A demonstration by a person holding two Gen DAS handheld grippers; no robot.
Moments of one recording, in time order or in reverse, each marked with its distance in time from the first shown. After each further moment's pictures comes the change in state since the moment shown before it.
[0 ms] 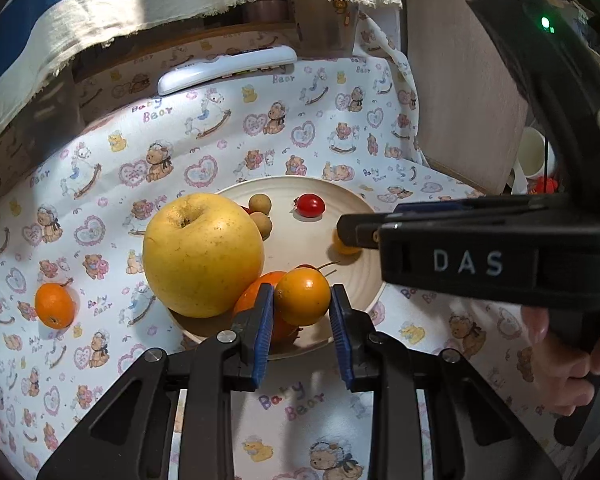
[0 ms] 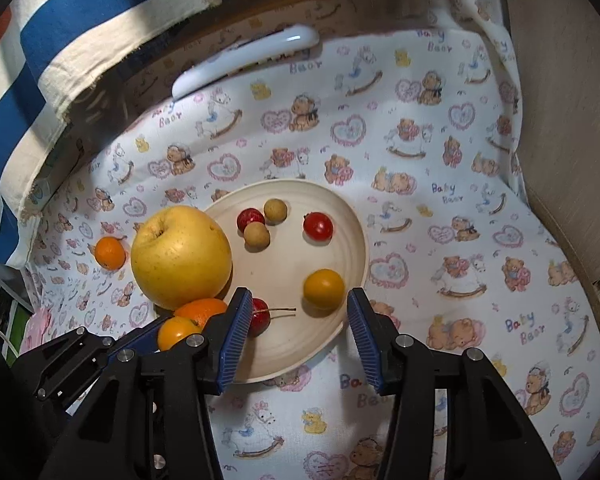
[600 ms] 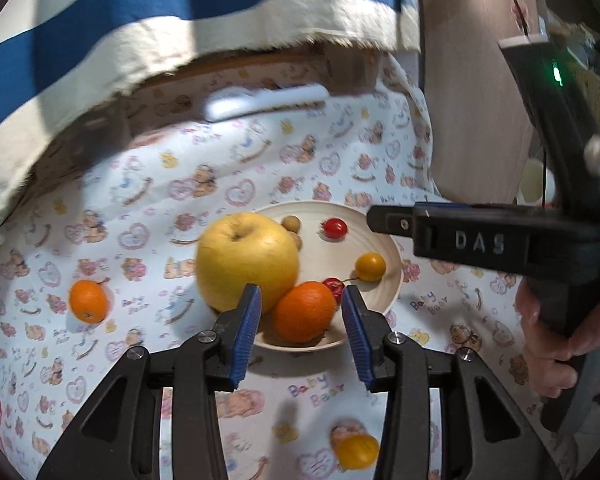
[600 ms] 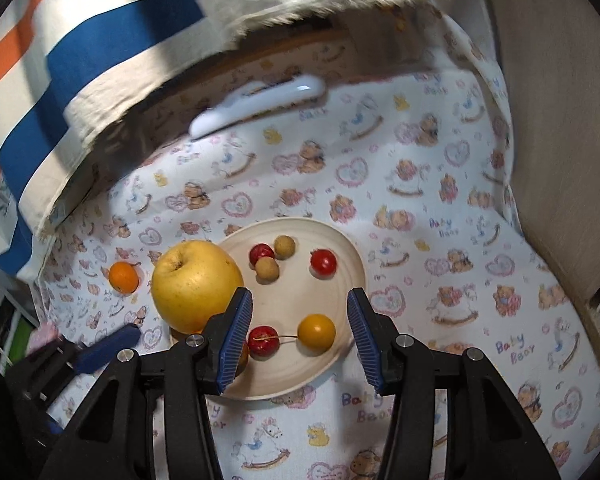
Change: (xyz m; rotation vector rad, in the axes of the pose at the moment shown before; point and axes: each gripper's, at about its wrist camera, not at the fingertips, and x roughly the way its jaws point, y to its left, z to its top) left arm -0.044 0.022 -0.003 -0.069 -0.084 0.043; right arm -0.024 0.009 0.004 -0.050 -0.117 0.025
